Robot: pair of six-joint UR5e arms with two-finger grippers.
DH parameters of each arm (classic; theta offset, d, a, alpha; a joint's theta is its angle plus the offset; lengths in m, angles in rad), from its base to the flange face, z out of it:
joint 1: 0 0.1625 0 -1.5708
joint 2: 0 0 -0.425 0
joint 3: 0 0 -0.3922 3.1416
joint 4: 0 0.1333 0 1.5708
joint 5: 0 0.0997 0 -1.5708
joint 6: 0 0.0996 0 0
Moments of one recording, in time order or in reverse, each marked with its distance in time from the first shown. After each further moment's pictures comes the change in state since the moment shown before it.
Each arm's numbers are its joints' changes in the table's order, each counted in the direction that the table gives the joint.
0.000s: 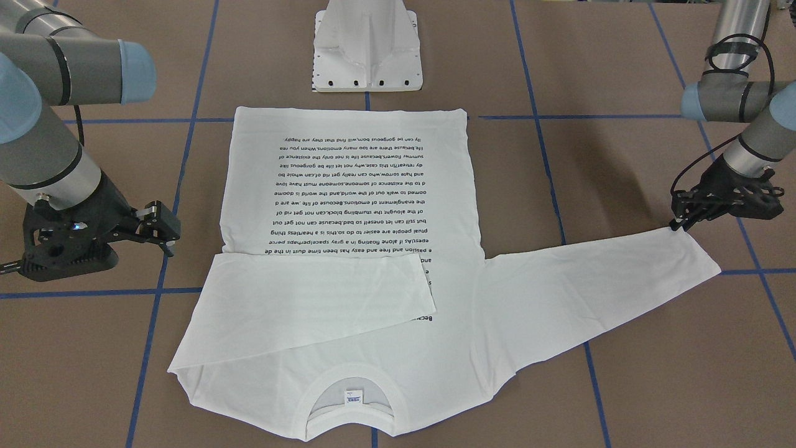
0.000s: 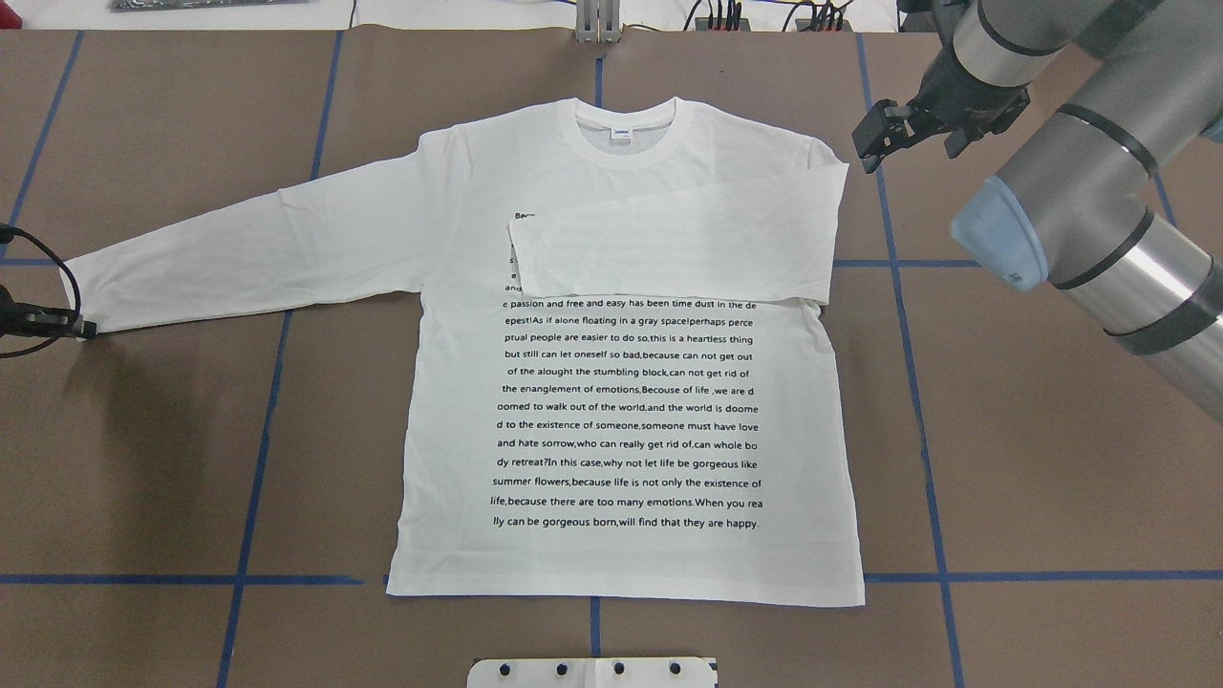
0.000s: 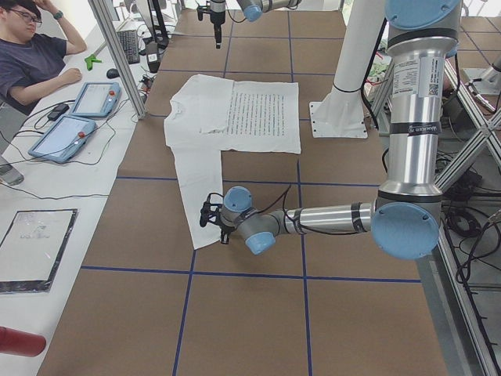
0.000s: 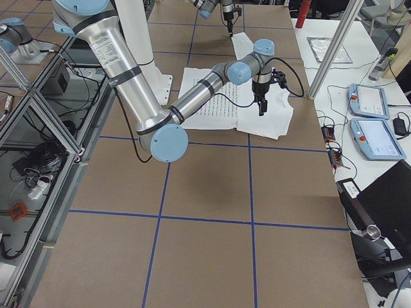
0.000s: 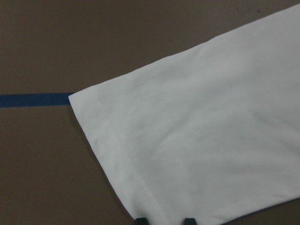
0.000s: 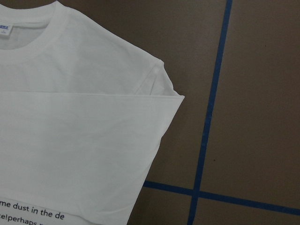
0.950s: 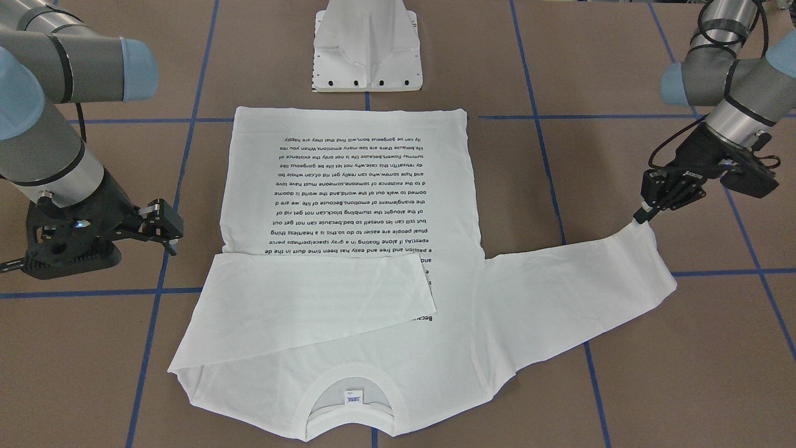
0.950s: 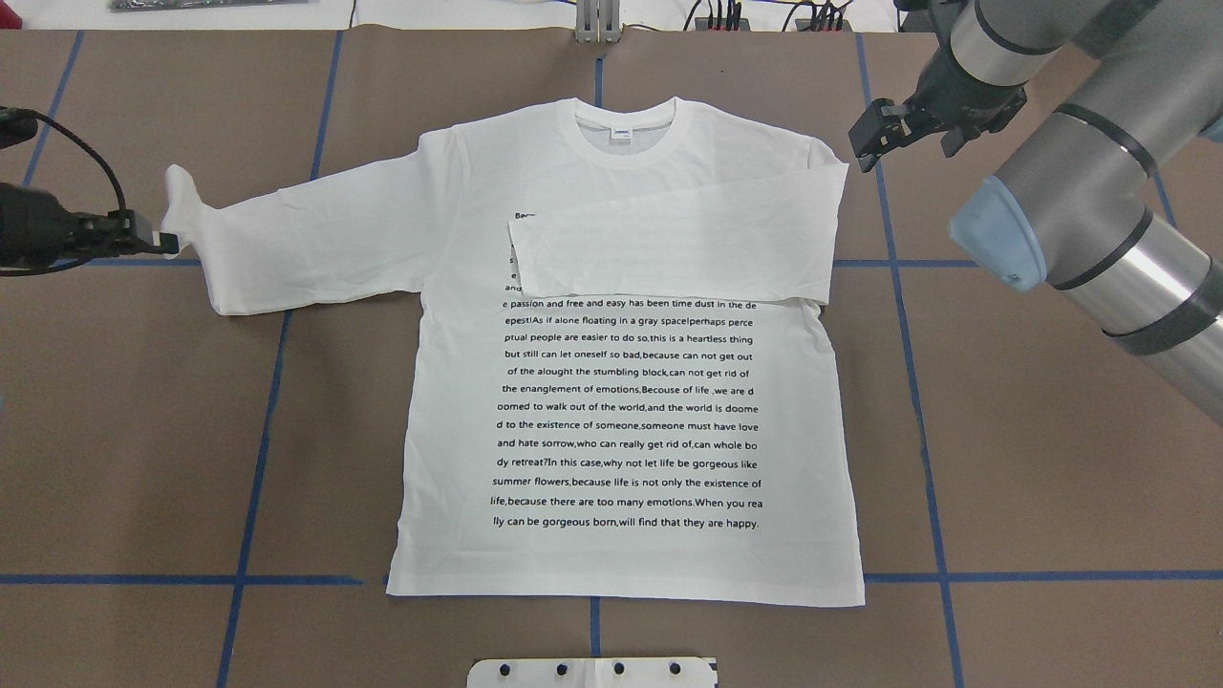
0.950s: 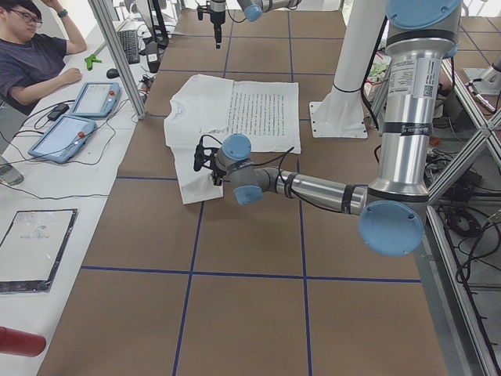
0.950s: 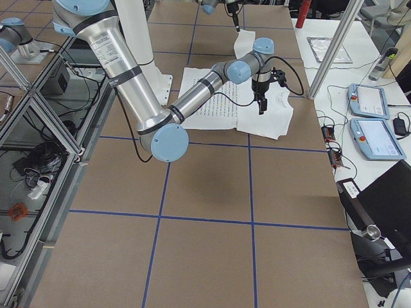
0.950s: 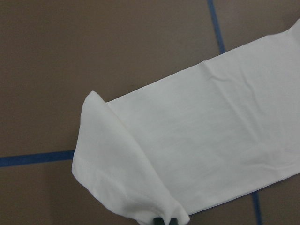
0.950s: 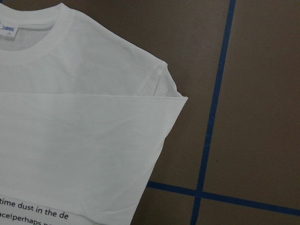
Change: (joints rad) left arm -0.009 0.109 0.318 0.046 -0.032 -0.400; right arm -0.002 -0.002 -0.006 0.001 -0.001 0.003
